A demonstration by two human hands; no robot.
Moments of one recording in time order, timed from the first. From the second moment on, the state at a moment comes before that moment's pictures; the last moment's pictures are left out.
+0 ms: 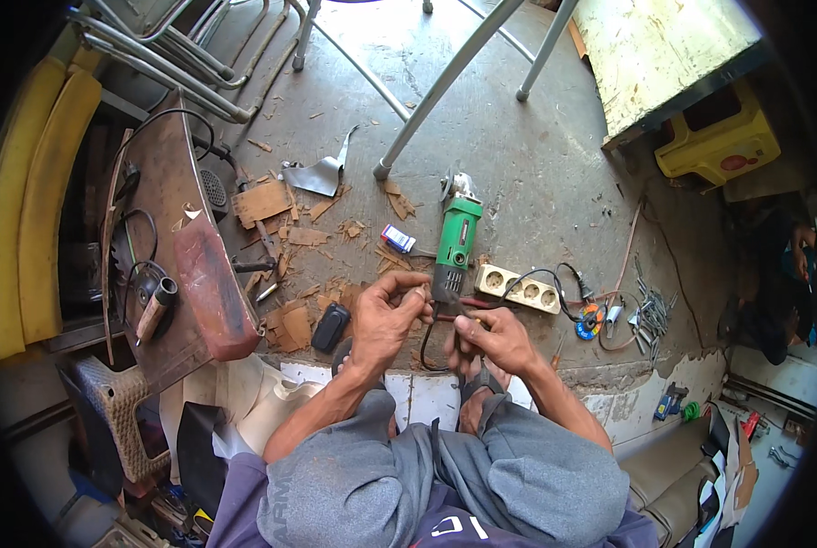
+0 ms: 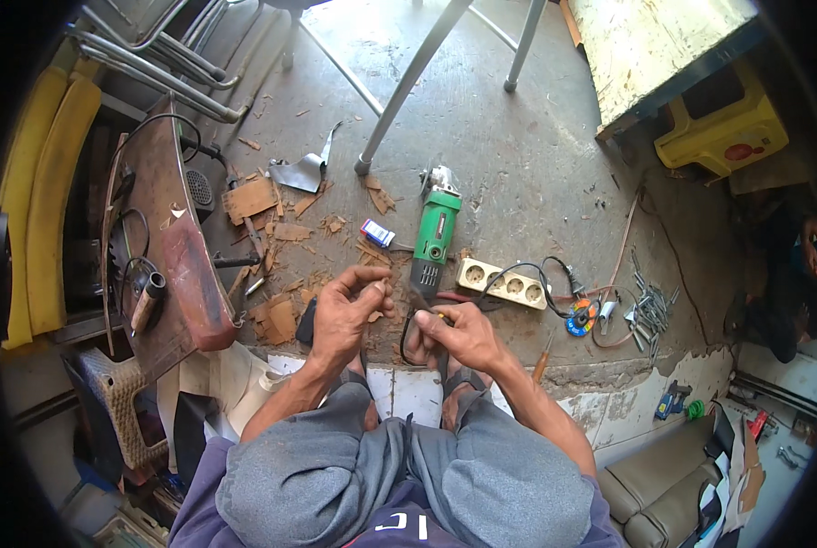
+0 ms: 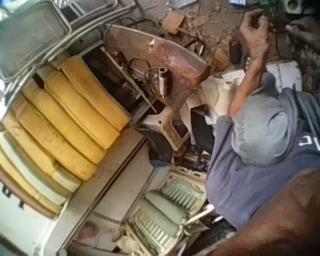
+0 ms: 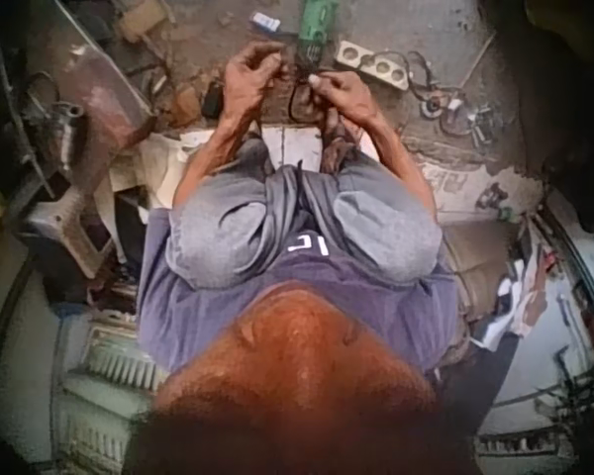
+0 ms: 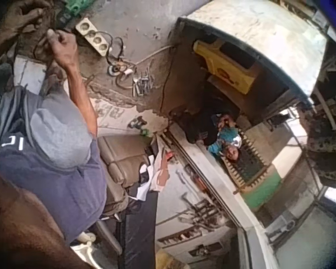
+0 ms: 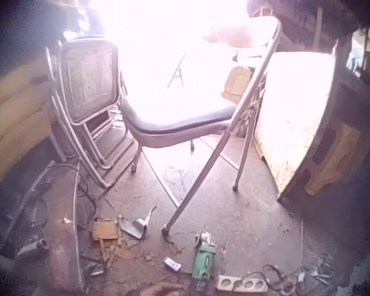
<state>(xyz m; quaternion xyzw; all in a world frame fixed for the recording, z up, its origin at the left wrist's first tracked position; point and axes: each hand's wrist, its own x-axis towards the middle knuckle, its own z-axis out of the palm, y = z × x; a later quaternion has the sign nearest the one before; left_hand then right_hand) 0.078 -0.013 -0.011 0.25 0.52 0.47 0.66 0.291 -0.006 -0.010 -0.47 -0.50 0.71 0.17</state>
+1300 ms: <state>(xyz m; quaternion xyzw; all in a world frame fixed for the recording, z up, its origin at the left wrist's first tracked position) 0.090 -0.006 -0.002 0.28 0.56 0.46 0.63 0.270 -0.008 -0.002 -0.53 -0.82 0.11 0.20</state>
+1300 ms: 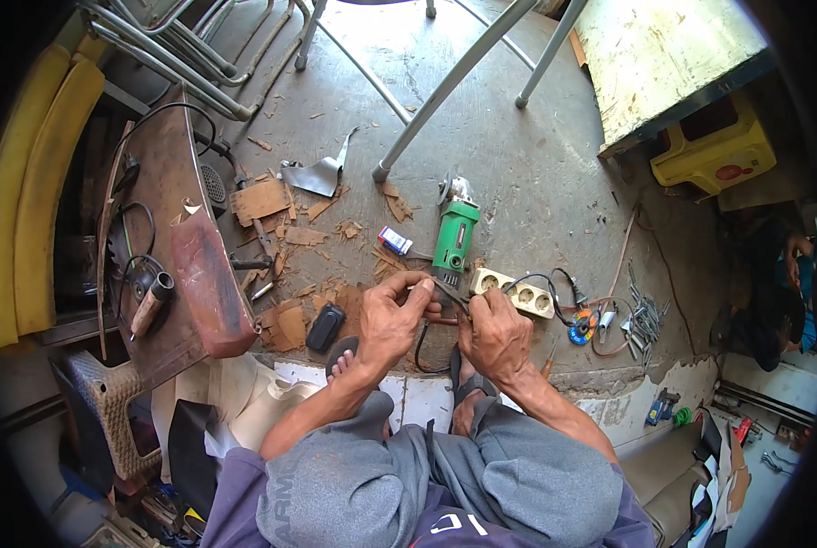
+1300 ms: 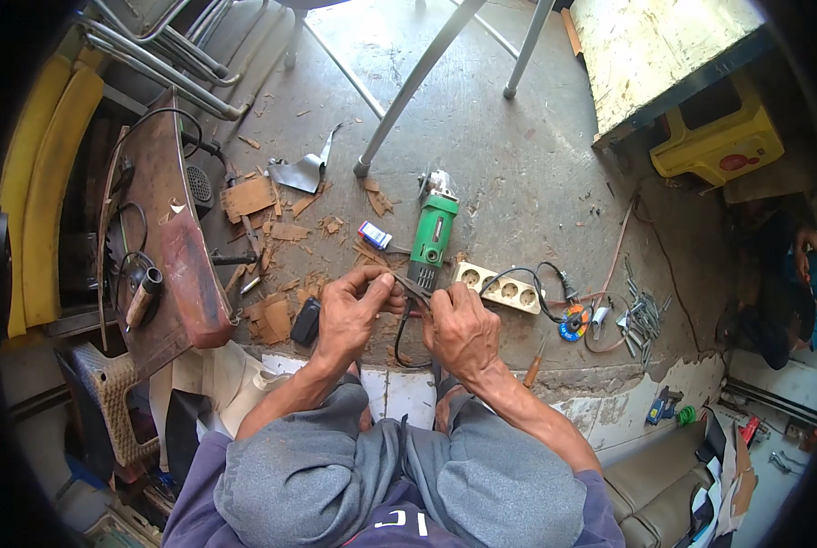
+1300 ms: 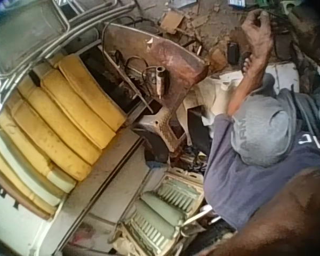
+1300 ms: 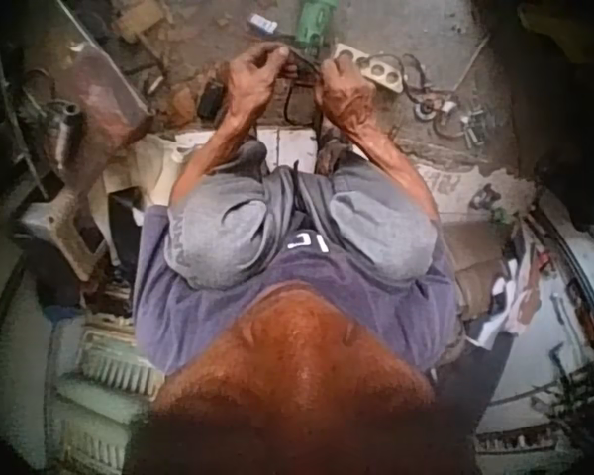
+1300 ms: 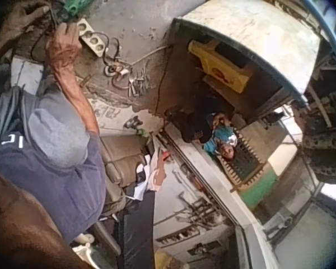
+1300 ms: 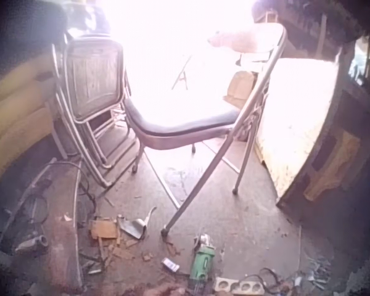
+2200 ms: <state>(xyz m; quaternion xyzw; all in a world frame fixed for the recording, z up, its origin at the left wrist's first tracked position) 0.086 -0.008 -0.002 0.34 0.62 0.41 0.58 0.268 -0.012 -0.024 -0.53 -0.82 0.18 0.16</state>
